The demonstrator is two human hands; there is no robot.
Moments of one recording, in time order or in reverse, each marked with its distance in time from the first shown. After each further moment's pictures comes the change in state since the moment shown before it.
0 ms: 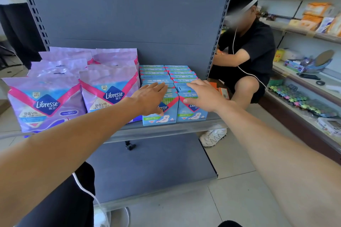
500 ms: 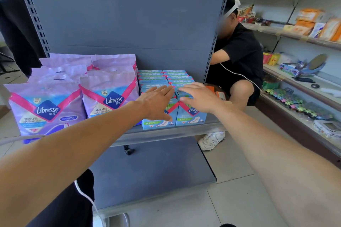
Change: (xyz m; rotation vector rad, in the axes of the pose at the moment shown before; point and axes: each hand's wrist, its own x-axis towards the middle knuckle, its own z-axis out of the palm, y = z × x) left_hand 0.007 0.015 -0.007 0.000 0.068 0.081; right_hand 0.004 -0.004 -0.006 -0.012 -0.020 -0.046
